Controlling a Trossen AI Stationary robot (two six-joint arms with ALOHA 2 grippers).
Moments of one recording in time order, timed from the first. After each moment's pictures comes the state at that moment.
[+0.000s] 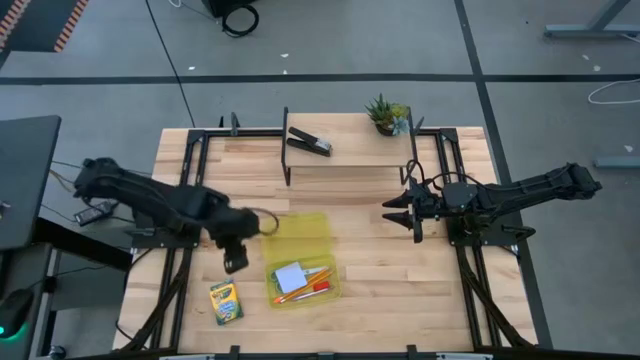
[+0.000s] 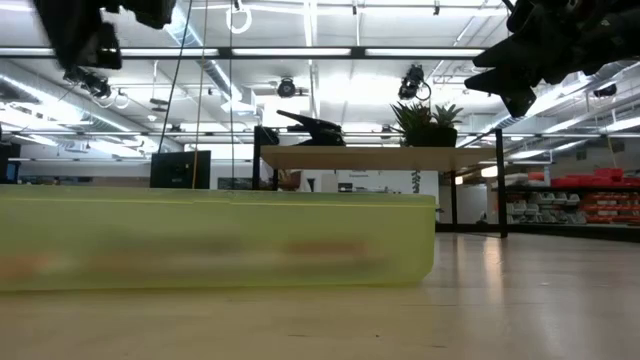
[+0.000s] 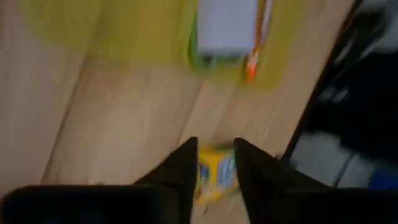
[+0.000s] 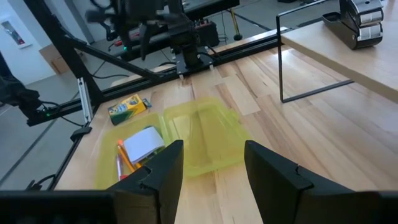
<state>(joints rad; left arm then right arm) -0.27 1.22 1.06 -1.04 0.22 -0.74 0.14 0.61 0.30 0.09 0.19 0.33</state>
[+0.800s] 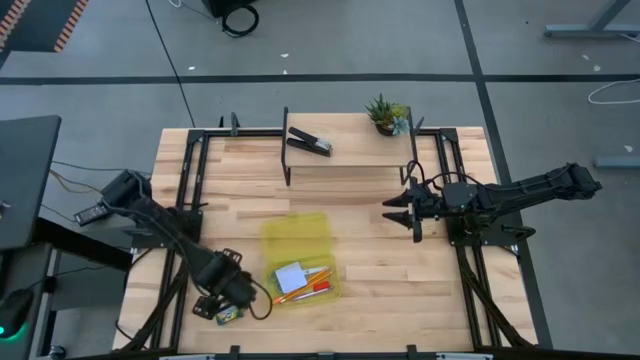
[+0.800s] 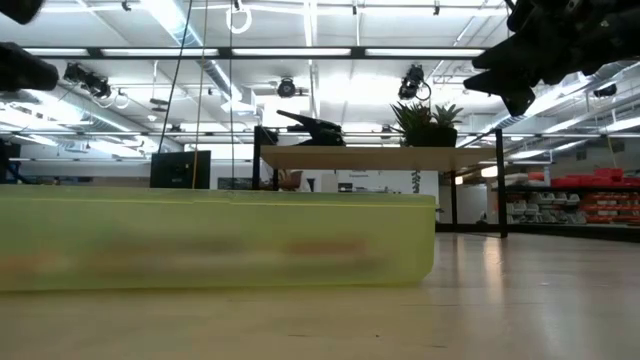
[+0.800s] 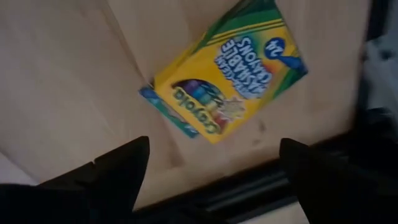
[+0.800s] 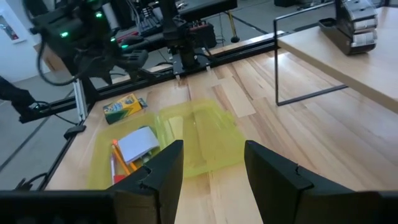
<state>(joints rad) -0.70 1.58 1.10 -1.12 0.23 -0.35 0.14 0.61 0.30 0.09 0.20 0.30</state>
